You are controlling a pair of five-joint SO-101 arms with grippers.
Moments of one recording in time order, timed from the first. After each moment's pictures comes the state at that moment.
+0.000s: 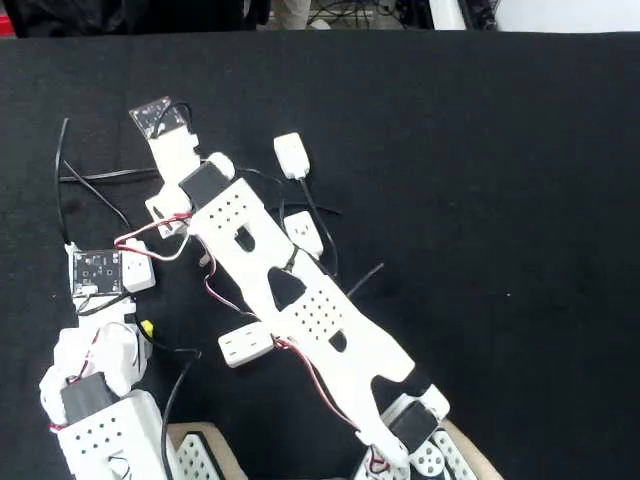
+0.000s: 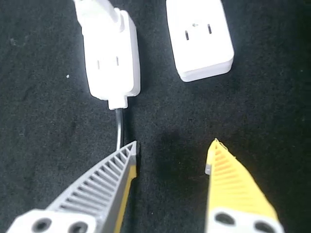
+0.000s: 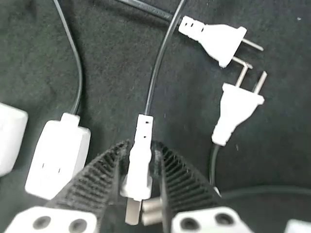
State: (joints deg) left arm -32.6 -96.2 94.0 65.2 -24.5; right arm -44.6 72.7 -92.6 95.3 -16.0
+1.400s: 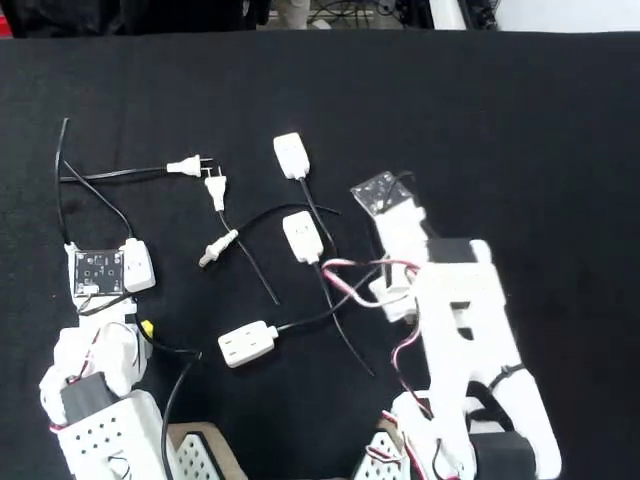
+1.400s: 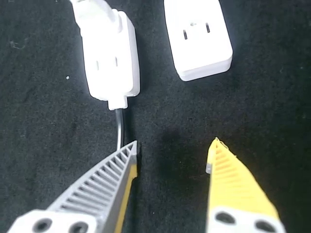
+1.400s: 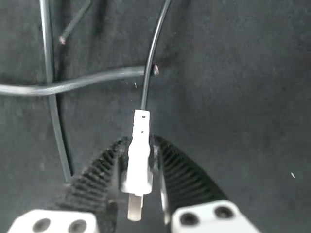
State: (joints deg) left arm -32.4 -96.2 94.0 65.2 -24.7; right arm -3.3 -28.6 54.5 63.3 24.1
